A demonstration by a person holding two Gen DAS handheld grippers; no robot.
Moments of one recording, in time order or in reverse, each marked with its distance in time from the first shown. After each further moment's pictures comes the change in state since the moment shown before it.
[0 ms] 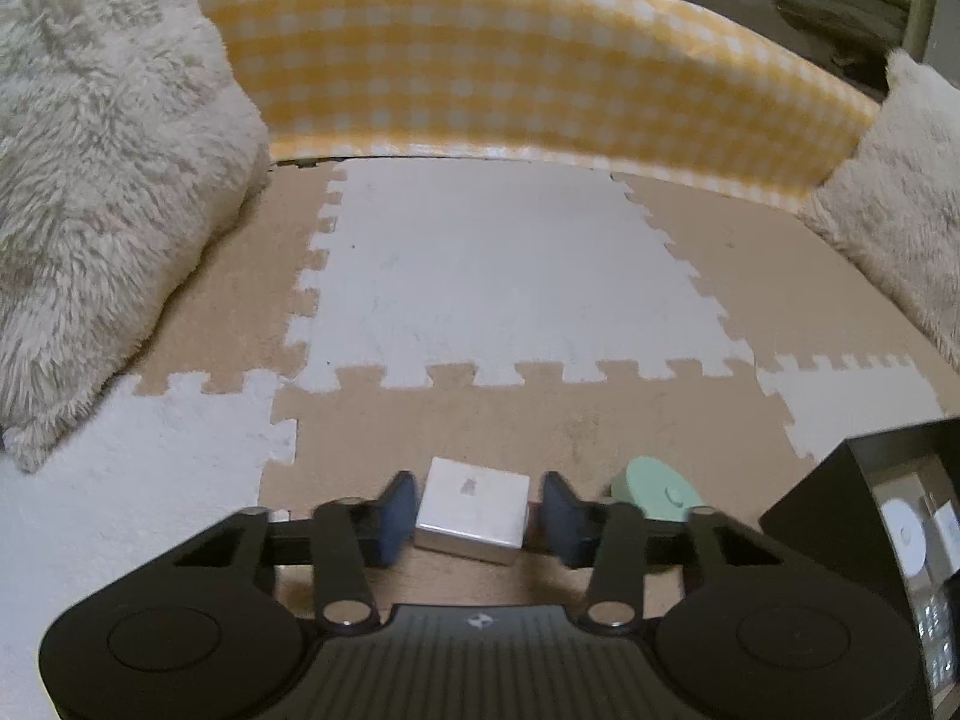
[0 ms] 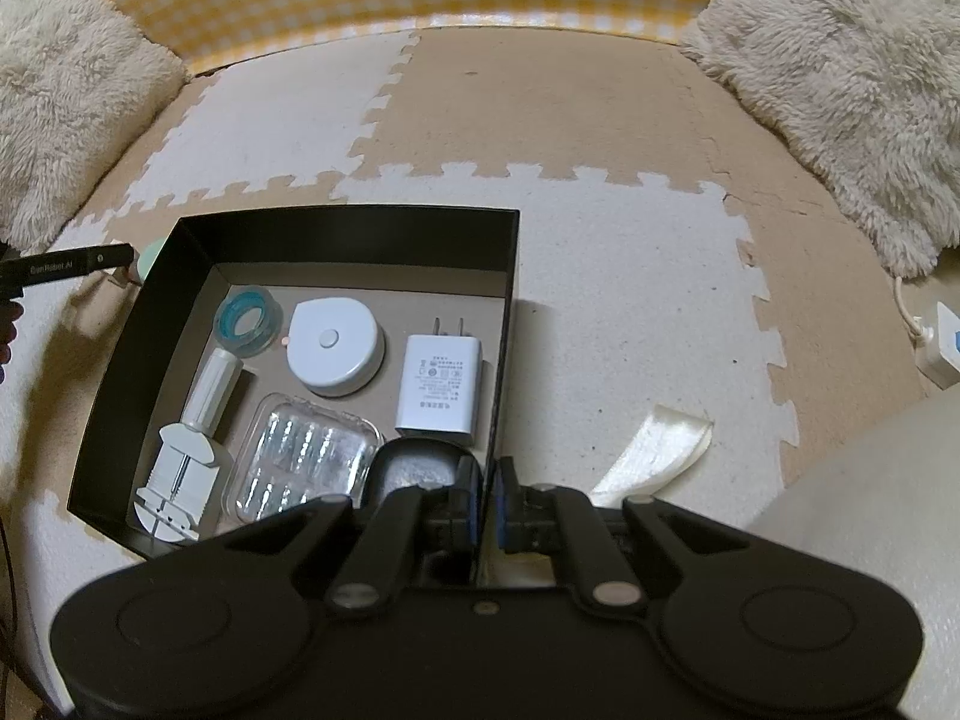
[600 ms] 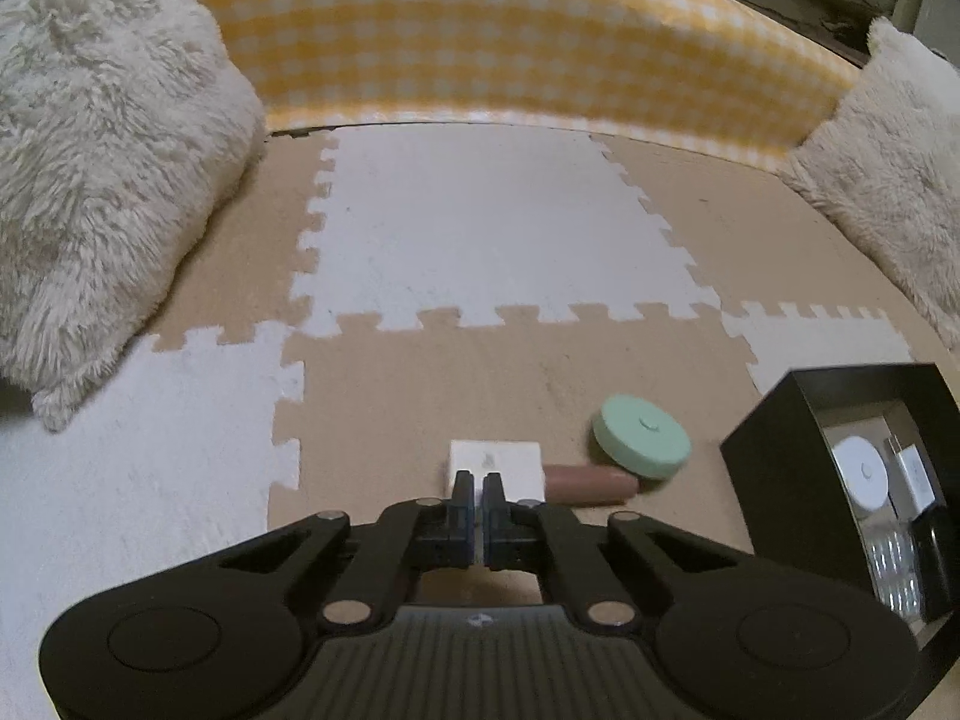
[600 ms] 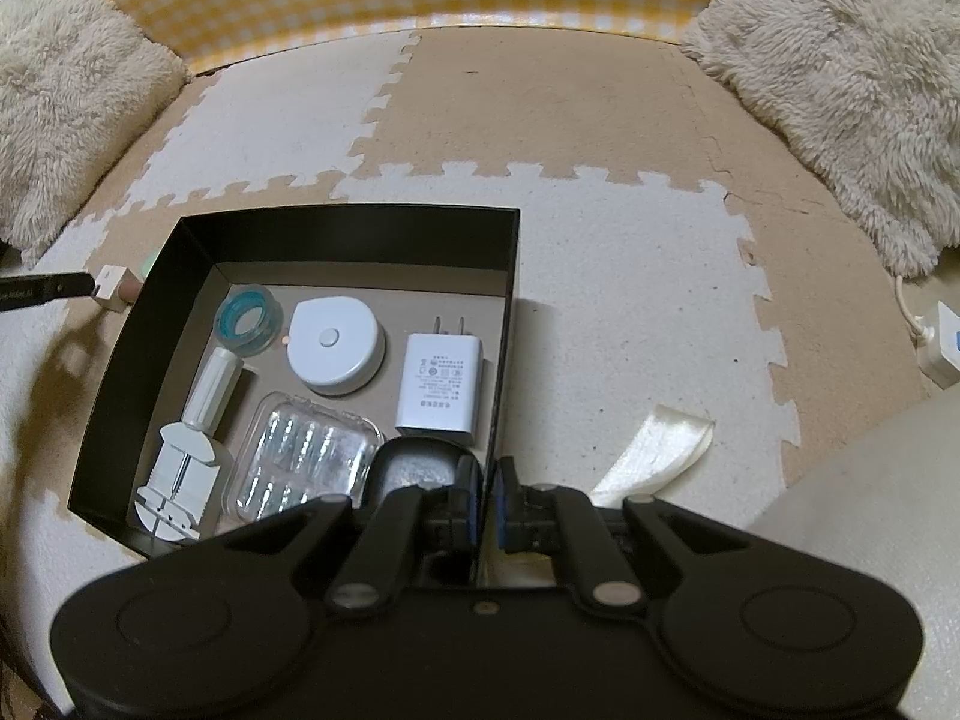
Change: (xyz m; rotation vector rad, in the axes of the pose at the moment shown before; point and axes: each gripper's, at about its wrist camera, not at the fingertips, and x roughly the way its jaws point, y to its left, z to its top) left arm -0.031 -0.006 -0.011 0.030 0.093 -0.015; right arm 0.000 0.001 0.000 -0.002 0.000 0.000
